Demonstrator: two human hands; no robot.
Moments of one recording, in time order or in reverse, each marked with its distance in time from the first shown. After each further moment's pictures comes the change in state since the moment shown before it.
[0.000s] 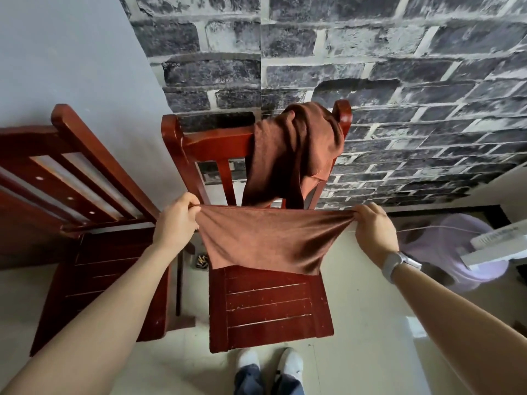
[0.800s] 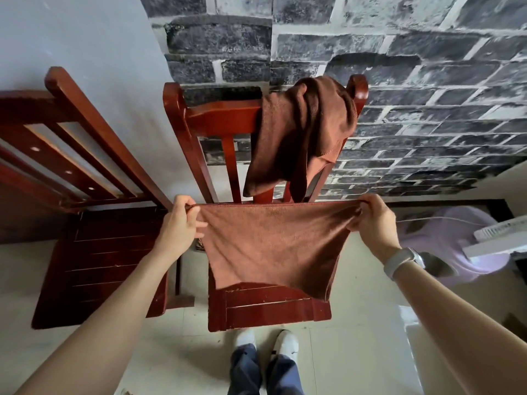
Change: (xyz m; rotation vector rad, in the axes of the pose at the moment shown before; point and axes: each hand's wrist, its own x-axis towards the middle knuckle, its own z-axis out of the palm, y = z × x) left_hand -0.043 -0.017 0.023 -0.423 -0.138 -0.149; right_hand -0.016 -0.009 0.009 0.440 -0.081 0.307
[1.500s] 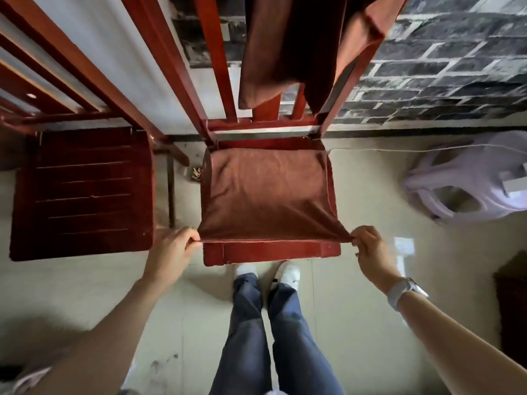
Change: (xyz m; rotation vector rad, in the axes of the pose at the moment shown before) left_hand -0.111 -0.177 0.075 0.568 -0.213 0.016; right_hand -0.119 0.188 0.070 -0.288 -0.316 0.092
